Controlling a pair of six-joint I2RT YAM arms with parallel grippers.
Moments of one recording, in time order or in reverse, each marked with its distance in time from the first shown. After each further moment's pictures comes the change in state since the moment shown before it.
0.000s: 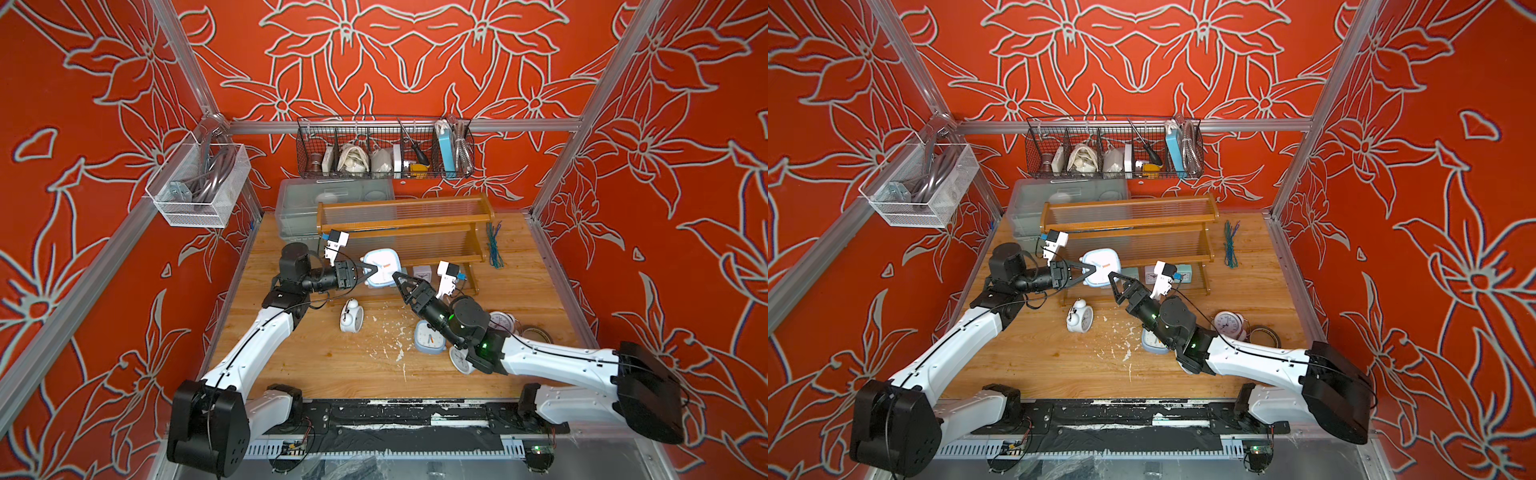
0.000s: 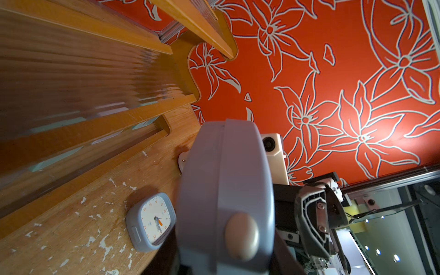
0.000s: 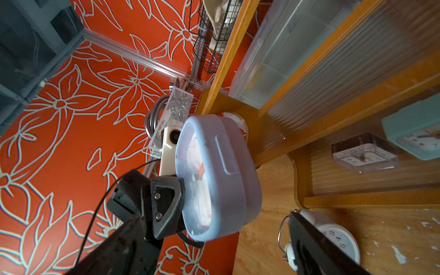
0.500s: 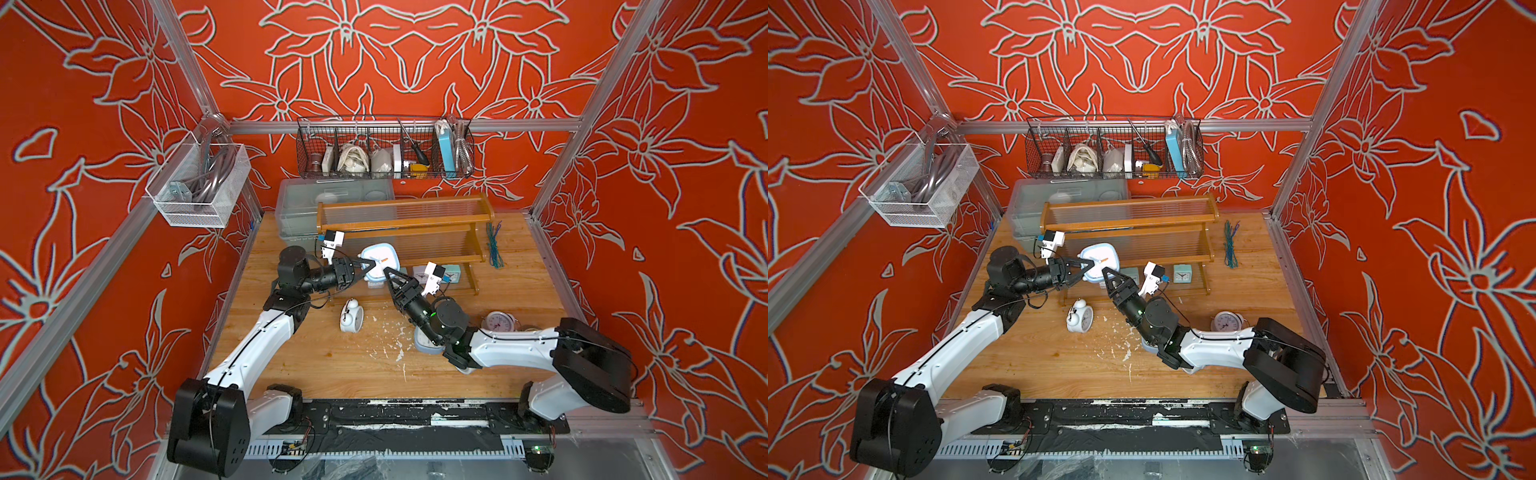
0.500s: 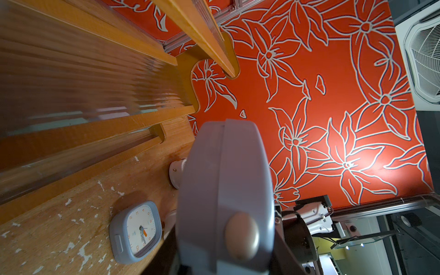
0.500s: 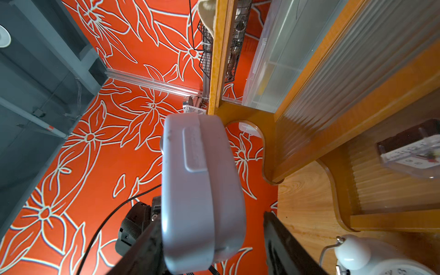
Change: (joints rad) left arm 0.004 0.000 -0.037 0.126 -0.044 -0.179; right arm 0.006 0.277 0.045 0.344 0.029 0.115
